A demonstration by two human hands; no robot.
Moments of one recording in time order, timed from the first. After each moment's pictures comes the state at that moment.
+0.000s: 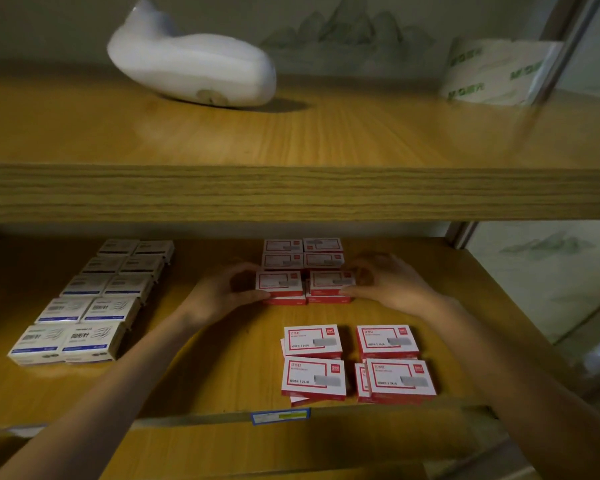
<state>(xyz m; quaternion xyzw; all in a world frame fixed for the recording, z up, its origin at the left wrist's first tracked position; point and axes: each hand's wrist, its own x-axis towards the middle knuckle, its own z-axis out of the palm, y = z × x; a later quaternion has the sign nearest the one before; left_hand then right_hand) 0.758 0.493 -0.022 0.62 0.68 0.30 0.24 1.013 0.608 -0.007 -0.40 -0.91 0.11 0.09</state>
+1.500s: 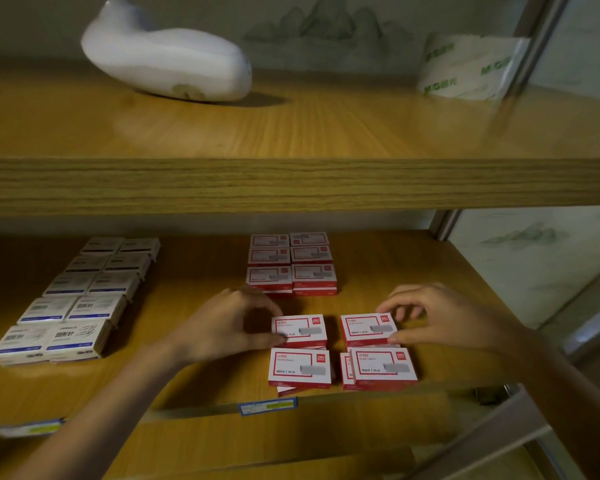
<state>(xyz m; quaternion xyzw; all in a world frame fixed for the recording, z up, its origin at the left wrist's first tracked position) 0.800 0.462 -0.004 0.77 0.58 0.17 0.20 1.097 0.569 0.011 -0.34 -0.91 0.23 0.02</state>
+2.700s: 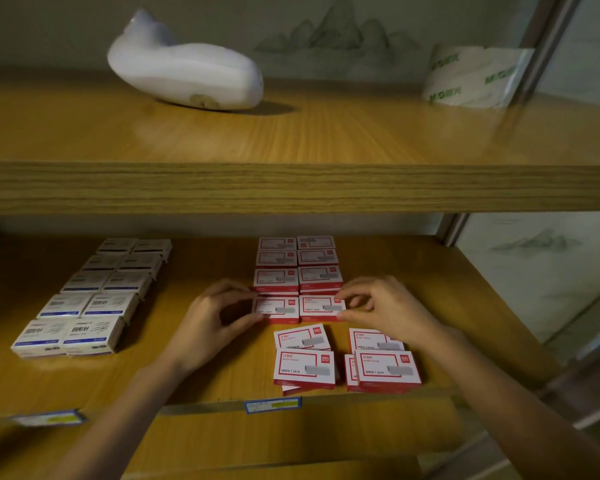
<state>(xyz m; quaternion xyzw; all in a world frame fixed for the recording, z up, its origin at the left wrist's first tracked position) 0.782 0.445 -0.030 0.68 0.65 0.32 0.11 1.030 0.566 -0.010 -0.36 -0.90 0.22 0.13</state>
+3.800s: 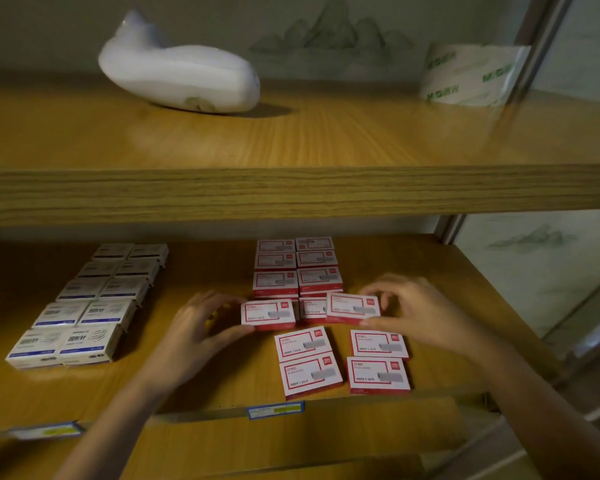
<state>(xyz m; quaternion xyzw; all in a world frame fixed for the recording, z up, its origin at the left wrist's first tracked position) 0.777 0.425 -0.020 0.65 0.65 0.36 0.15 1.058 0.551 0.016 -0.38 -0.90 0.20 0.11</state>
